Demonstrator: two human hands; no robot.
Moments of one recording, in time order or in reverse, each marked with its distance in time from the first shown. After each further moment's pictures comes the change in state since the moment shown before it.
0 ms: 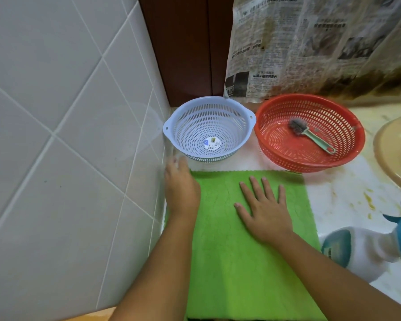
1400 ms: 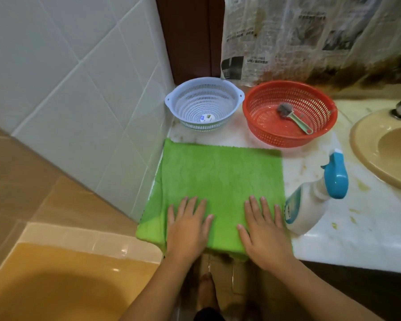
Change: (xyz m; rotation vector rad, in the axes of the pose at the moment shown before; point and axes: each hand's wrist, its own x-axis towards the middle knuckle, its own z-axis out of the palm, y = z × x) left_hand -0.235 0.002 -0.022 0.289 -0.406 0.153; right_hand -0.170 0.045 0.028 0.026 0.002 -0.168
